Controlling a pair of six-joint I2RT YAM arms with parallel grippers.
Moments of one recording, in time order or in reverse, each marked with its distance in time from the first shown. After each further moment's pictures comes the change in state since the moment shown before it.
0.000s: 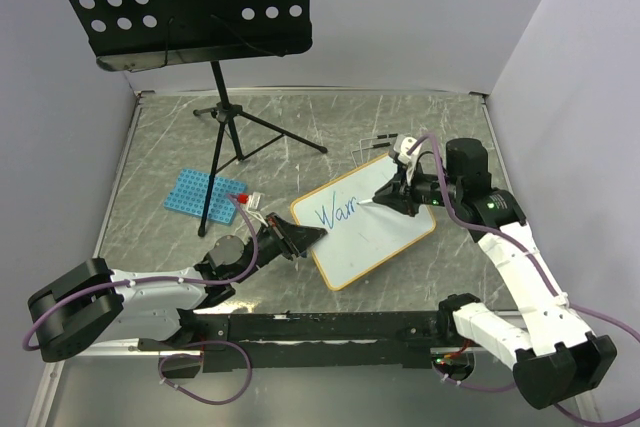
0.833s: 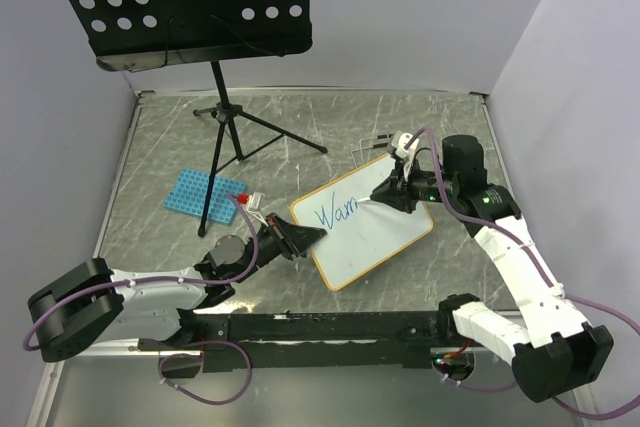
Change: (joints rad) left arm 0.002 0.000 0.000 -0.016 -0.001 0.000; right arm 0.000 0.034 -0.003 0.023 -0.004 0.028
